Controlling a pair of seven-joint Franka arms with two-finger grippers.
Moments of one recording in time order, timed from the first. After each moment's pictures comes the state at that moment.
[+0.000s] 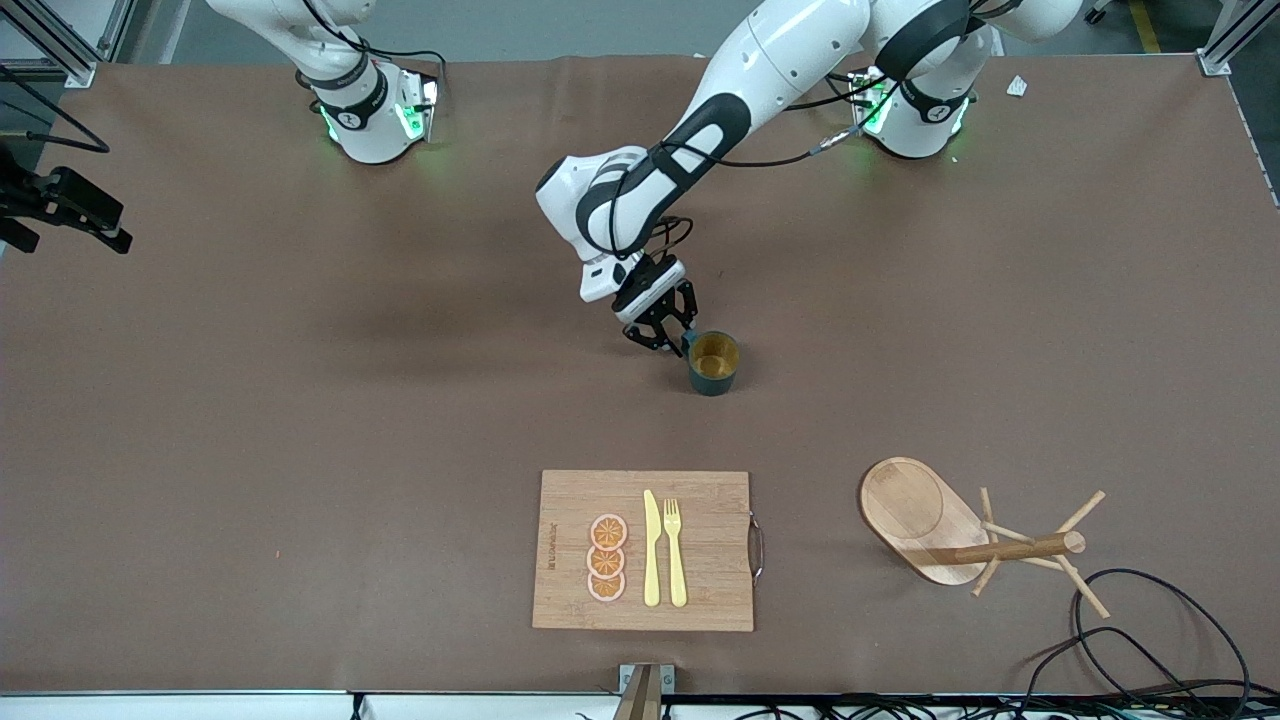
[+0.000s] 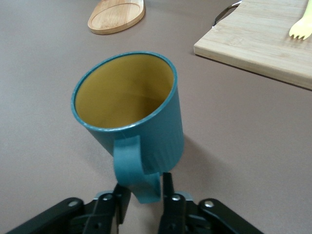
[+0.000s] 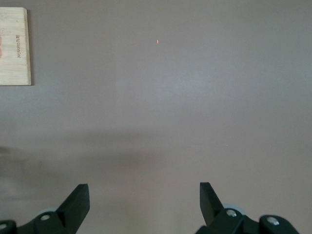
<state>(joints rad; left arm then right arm) -0.81 0.89 -0.34 -1.47 1.04 1.75 -2.20 -0.08 -0.11 0.02 -1.63 -0.01 1.58 -0.04</state>
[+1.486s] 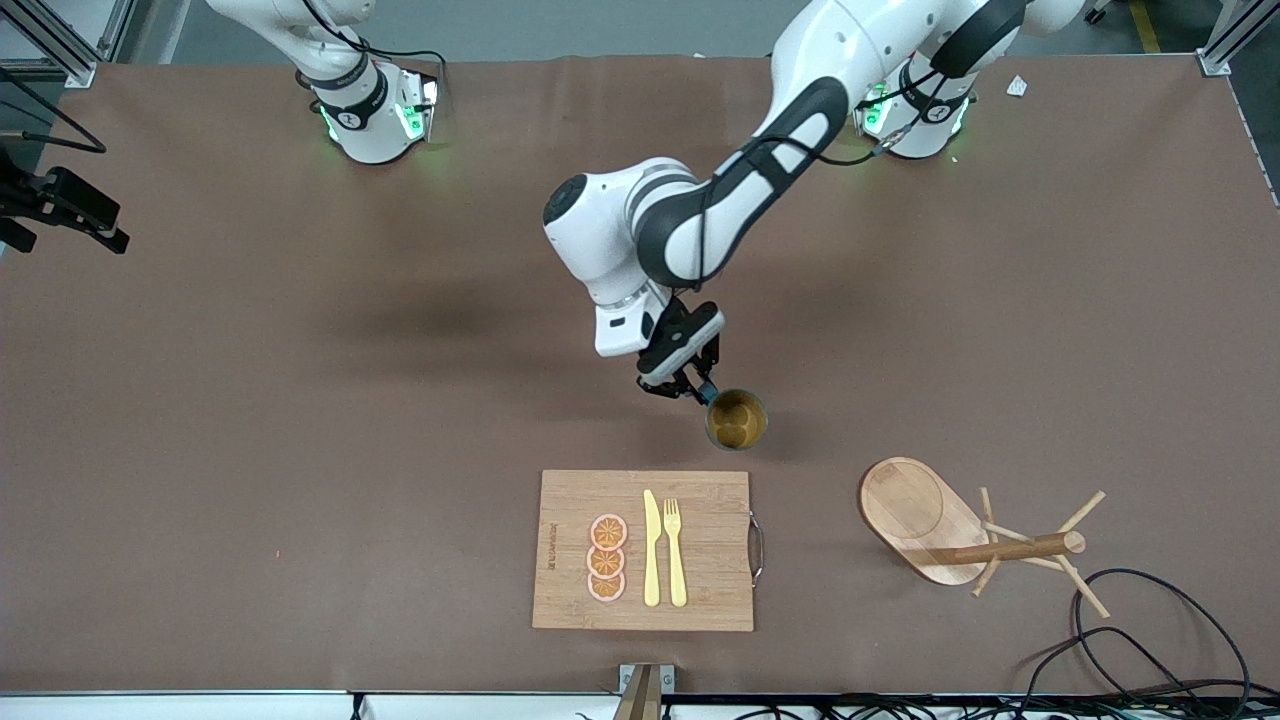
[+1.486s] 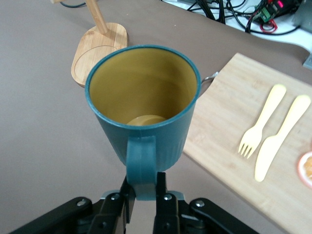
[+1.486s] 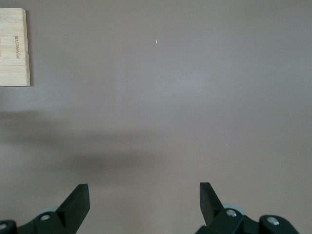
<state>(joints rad) -0.62 0.79 -0.35 -1.23 0.87 1.76 -1.83 -0.08 -0.11 0.02 -1.63 -0.01 1.58 -0.04</state>
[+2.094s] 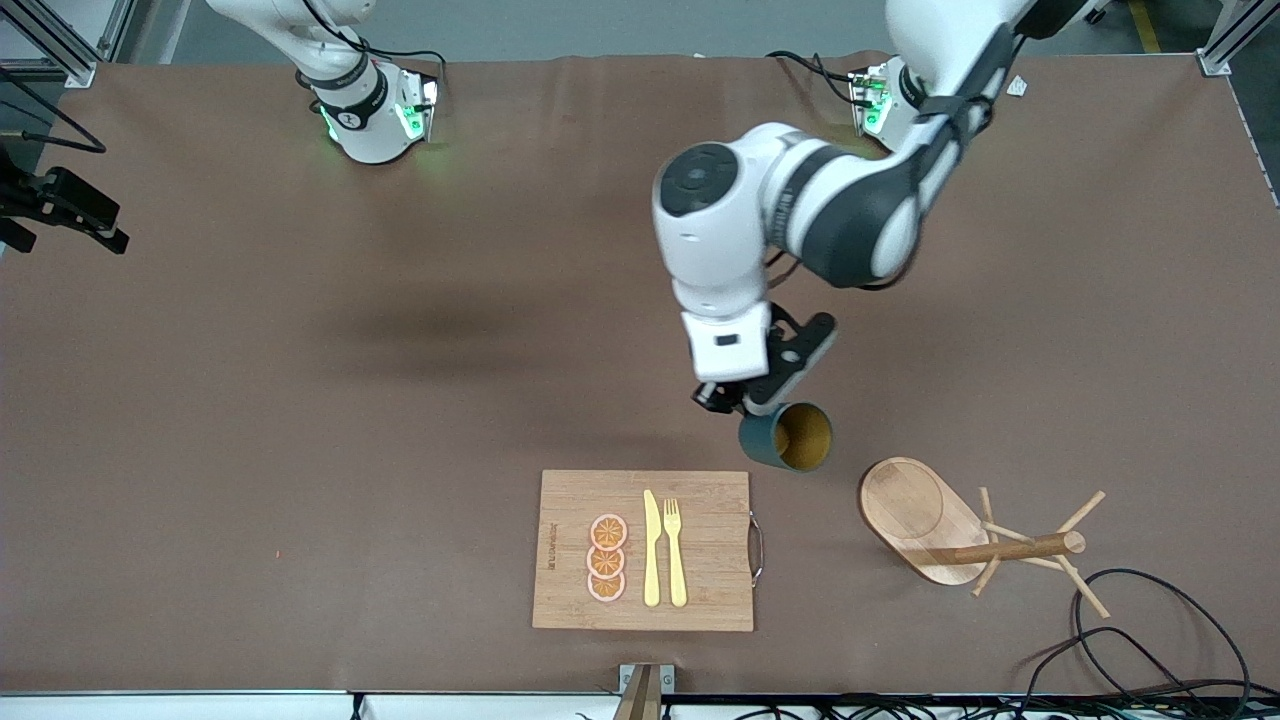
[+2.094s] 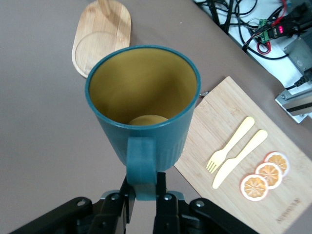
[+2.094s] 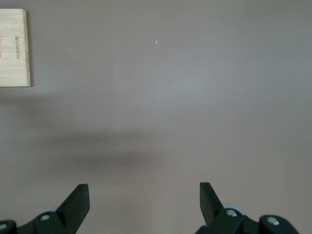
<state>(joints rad) -0.39 0.60 -0.36 -1.20 0.47 1.83 -1.64 -0.08 -0.11 0.02 -1.63 -0.01 1.58 -0.04</state>
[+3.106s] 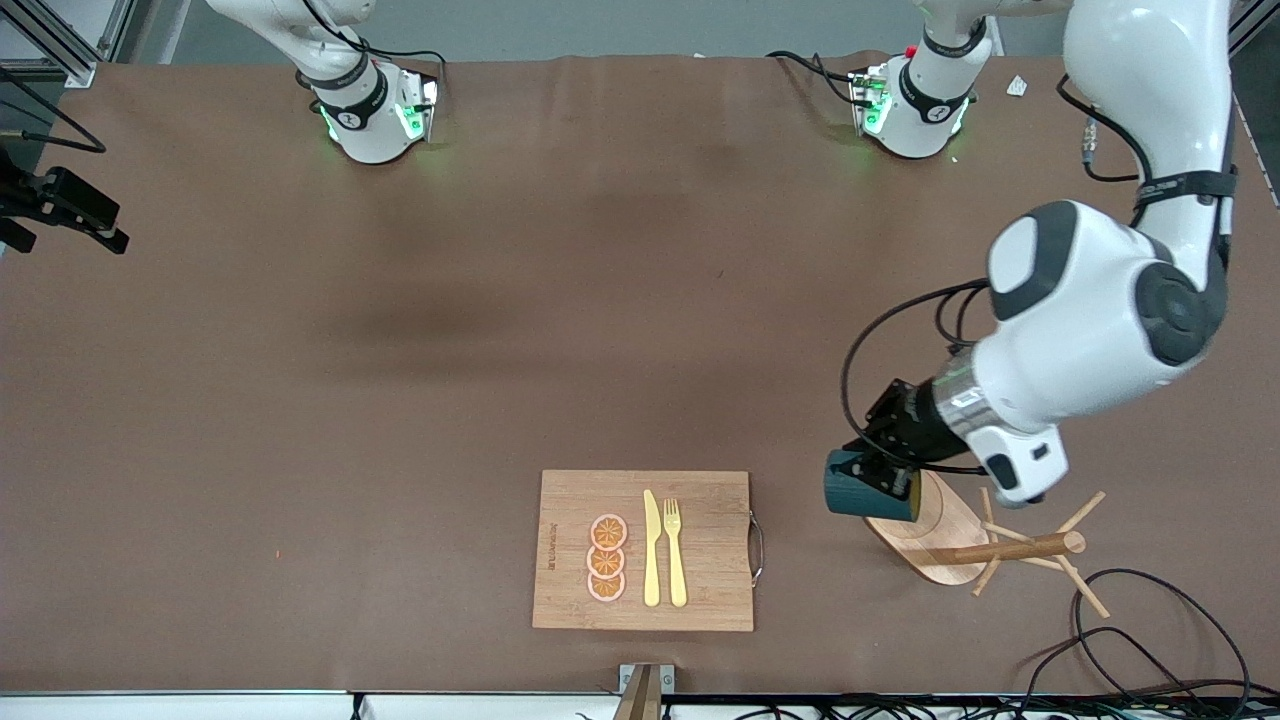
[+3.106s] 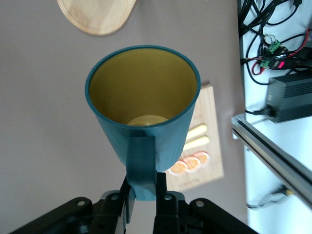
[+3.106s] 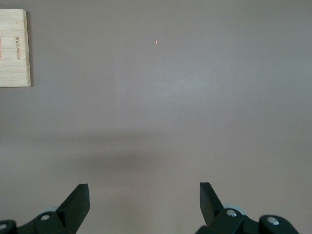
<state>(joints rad) -0.02 0.58 -0.36 -1.20 -0.21 1.98 -1.51 -0.08 -0.11 0.02 -1.63 -0.01 1.58 -0.04</state>
